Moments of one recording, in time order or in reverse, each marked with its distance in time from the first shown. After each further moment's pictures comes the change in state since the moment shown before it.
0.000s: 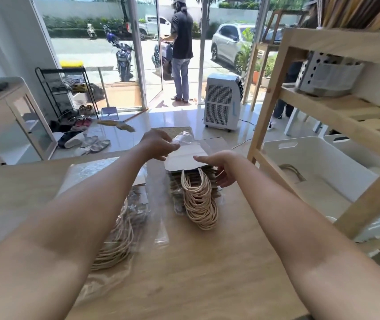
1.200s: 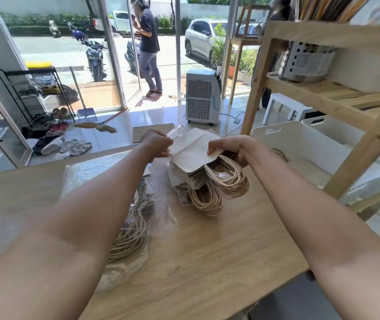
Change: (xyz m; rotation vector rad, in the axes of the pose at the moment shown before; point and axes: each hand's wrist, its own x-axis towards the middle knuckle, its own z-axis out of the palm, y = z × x) left_hand -0.018 -0.015 -0.006 -0.337 -0.044 -0.138; right_hand -0.051 0.012 -0.005 0.343 -0.072 -0.023
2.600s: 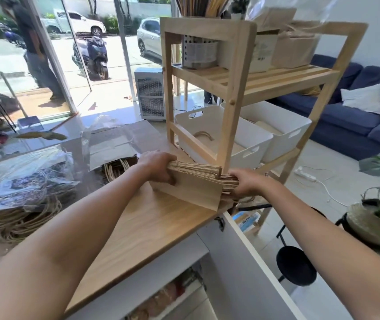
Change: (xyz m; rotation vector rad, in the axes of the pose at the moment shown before) left_hand -0.135 -0.002 0.196 1.225 -0.236 0.756; right_hand -0.107 0.255 -0.150 -0.836 0.378 -0.244
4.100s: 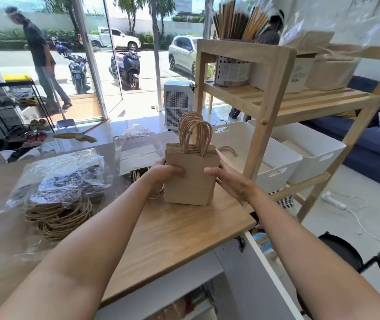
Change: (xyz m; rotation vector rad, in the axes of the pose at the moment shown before) left_hand -0.023 -0.037 0.002 -1.602 0.097 -0.436; right_hand 0.059 -0.074 0.012 1.059 -0.119 -0.389
